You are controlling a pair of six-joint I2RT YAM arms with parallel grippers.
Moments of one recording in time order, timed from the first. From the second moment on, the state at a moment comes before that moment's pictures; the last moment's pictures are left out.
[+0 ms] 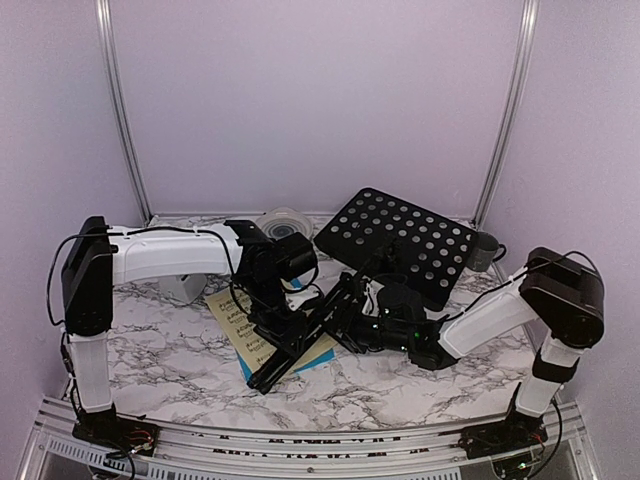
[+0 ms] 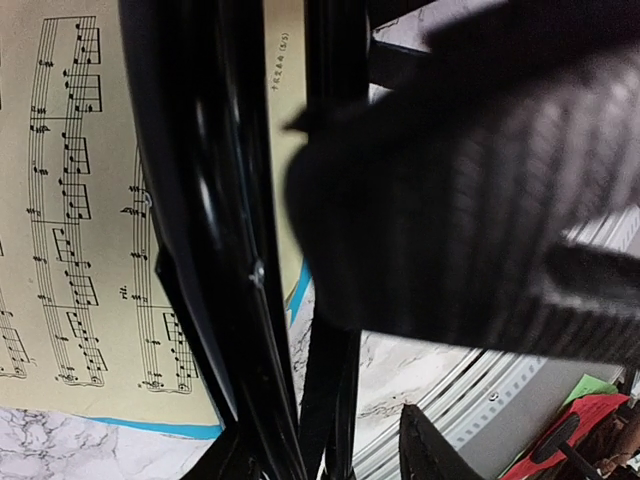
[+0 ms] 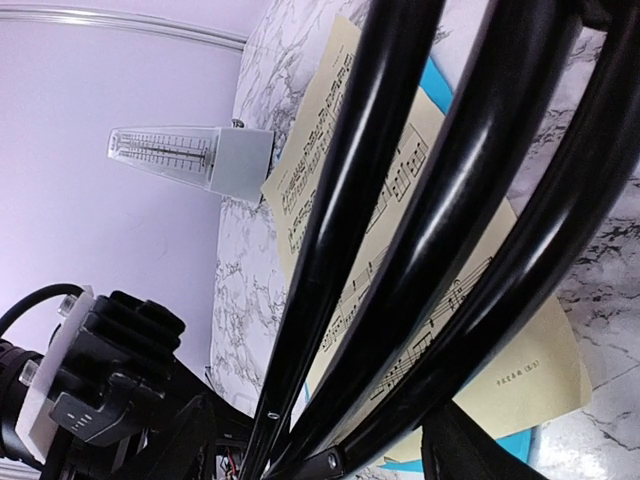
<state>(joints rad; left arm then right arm) -0.95 1.98 1.60 -1.07 0.32 -0.23 0.95 1.74 0.63 0.77 -0.10 1.22</state>
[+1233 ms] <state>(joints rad) -1.00 1.90 1.56 -0.73 -0.02 -0.21 0.68 1.06 0.60 0.14 -0.04 0.84</state>
